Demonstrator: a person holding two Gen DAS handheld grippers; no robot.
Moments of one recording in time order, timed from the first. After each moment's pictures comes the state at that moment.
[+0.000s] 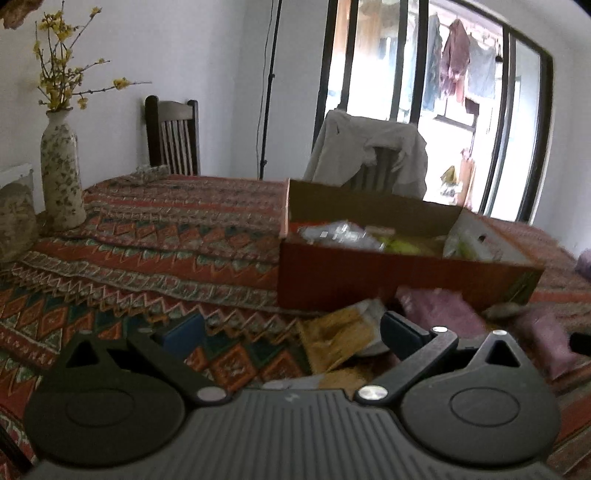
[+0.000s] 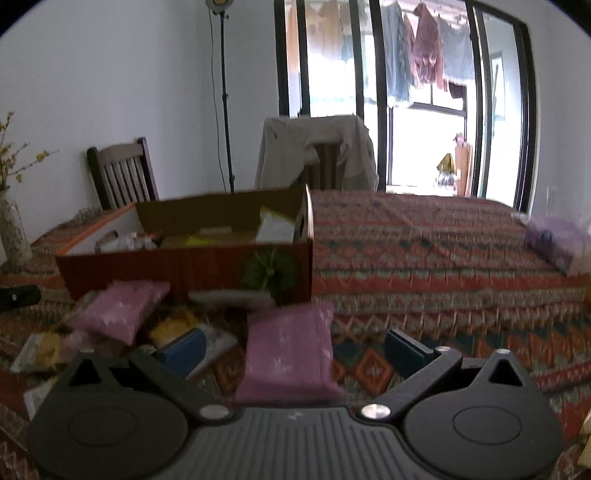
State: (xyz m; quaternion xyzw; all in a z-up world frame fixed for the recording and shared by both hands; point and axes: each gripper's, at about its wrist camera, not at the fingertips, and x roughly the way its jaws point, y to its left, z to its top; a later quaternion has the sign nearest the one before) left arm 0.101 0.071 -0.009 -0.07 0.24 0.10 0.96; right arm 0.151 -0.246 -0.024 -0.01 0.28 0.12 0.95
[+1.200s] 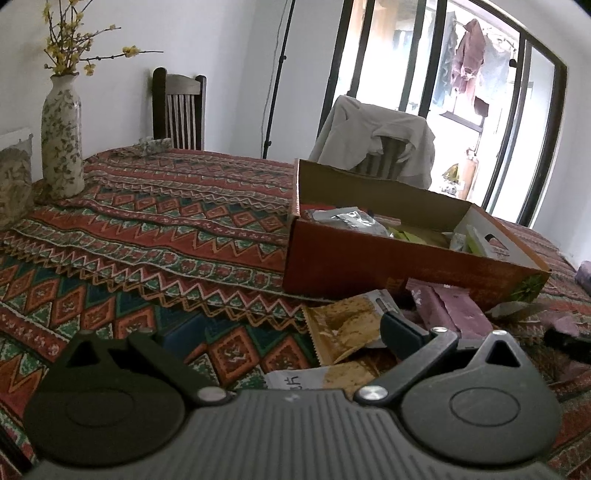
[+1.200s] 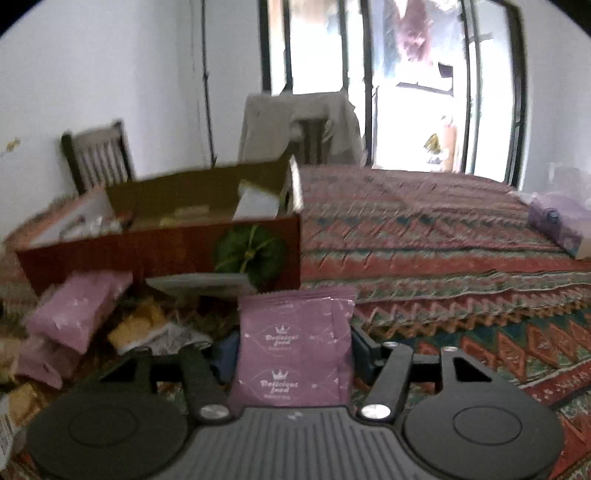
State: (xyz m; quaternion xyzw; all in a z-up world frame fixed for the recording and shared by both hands) left arm 0.105 0.082 -0.015 -0.11 0.26 0.10 0.95; right arm 0.187 -0.241 -0.040 0.01 0.28 0.09 0.96
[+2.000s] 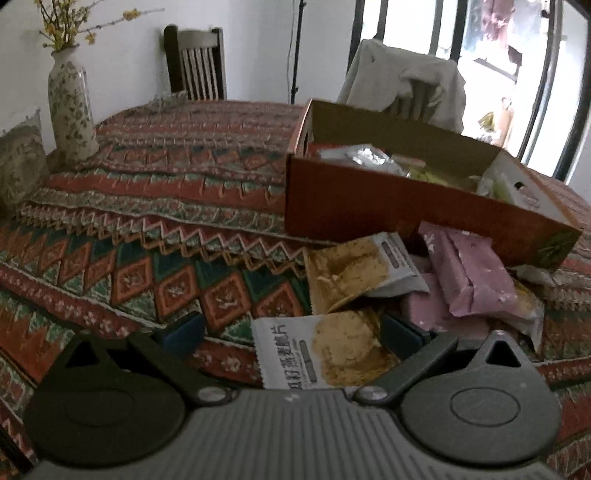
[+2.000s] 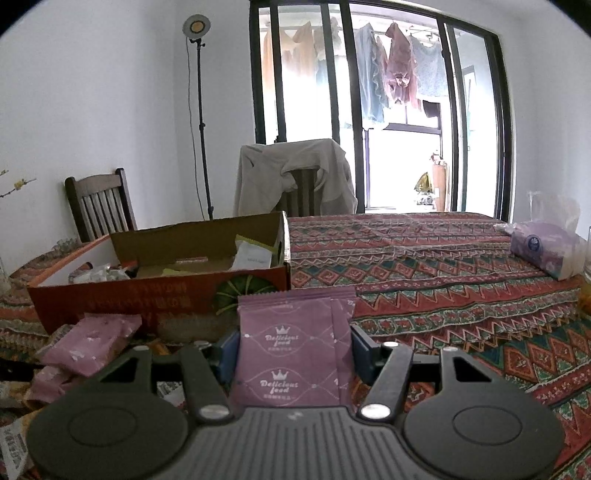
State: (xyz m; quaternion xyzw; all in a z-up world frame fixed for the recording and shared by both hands) left arm 0.125 0.054 -0.026 -0.10 0.37 0.15 0.91; right arm 0.167 -0.250 -0.031 0.02 0.22 0.09 0.97
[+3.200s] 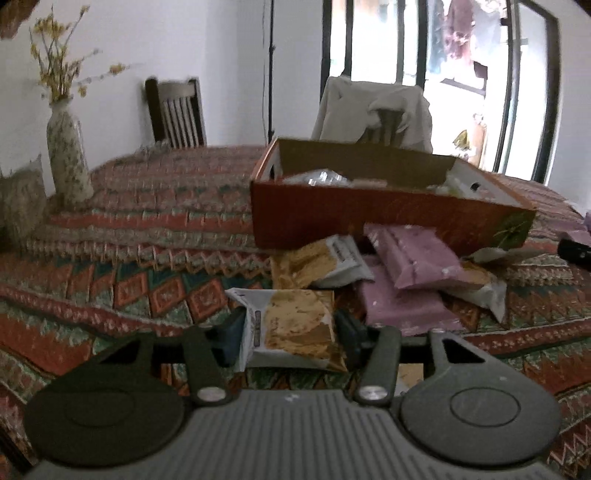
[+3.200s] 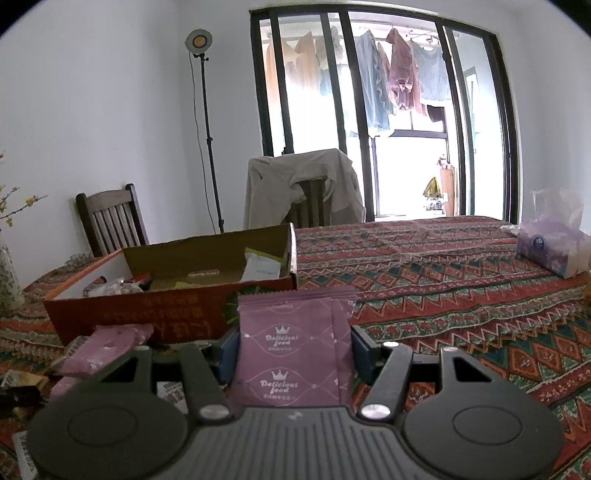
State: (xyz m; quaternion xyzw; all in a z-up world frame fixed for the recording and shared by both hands) left arm 0.080 0.018 -0.018 -0.04 0.28 0.13 0.95; right arm 0.157 -0.257 -0.027 0.04 0.20 0.11 0.97
